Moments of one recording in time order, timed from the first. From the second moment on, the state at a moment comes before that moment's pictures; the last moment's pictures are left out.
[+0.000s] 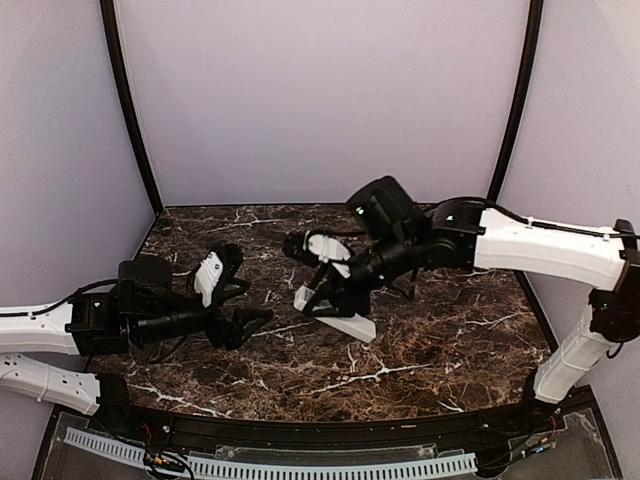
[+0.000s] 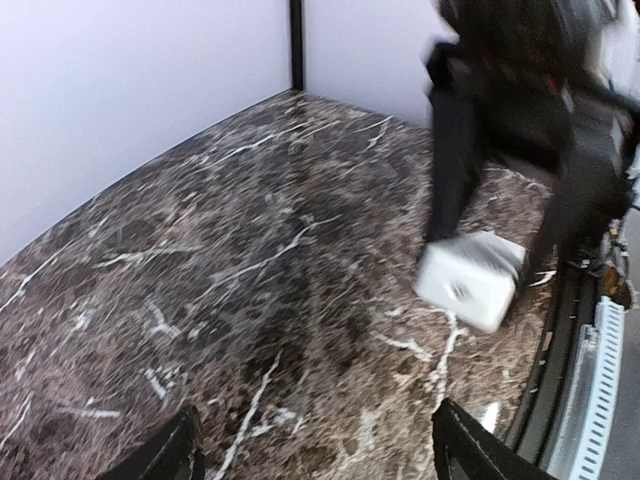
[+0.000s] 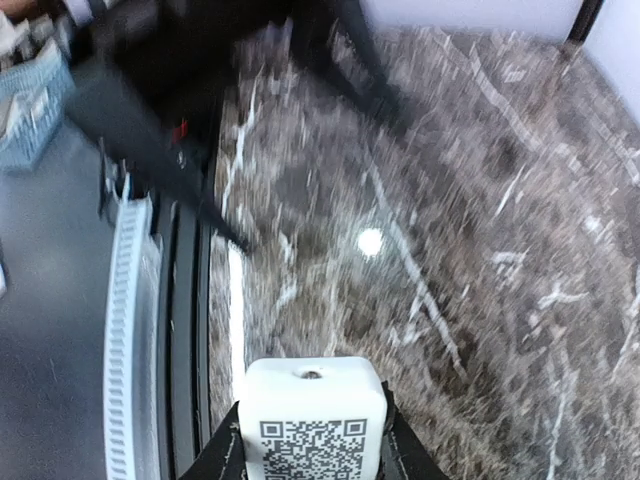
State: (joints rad) left arm -1.12 0.88 0.62 -0.11 -0.21 -0.09; right arm 1.11 1.63 1.42 -0.63 -0.36 -0.27
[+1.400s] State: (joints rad) left arm -1.12 1.34 1.04 -0.06 -0.18 -0.48; right arm 1.08 1.34 1.35 -0.27 0.16 0.34
